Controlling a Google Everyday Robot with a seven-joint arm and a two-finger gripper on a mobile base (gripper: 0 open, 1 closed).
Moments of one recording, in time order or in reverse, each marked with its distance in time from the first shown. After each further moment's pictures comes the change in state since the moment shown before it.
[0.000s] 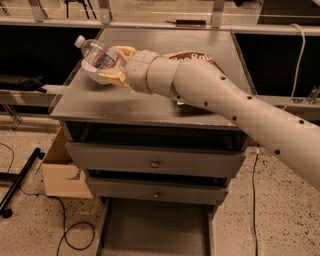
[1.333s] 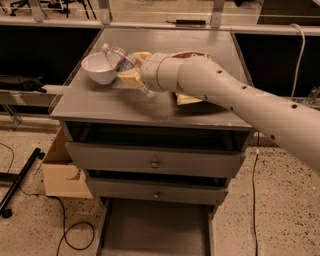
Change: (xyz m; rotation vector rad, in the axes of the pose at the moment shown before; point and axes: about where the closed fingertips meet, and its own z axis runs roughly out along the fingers) arm 0.076 -0.042 0.001 0.053 0.186 0.069
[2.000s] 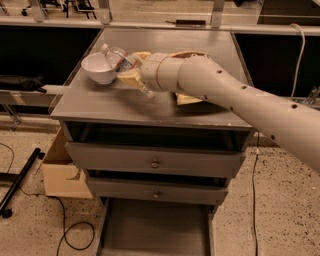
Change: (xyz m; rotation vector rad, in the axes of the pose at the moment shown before) arm 0.000 0.000 0.000 0.000 0.000 0.000
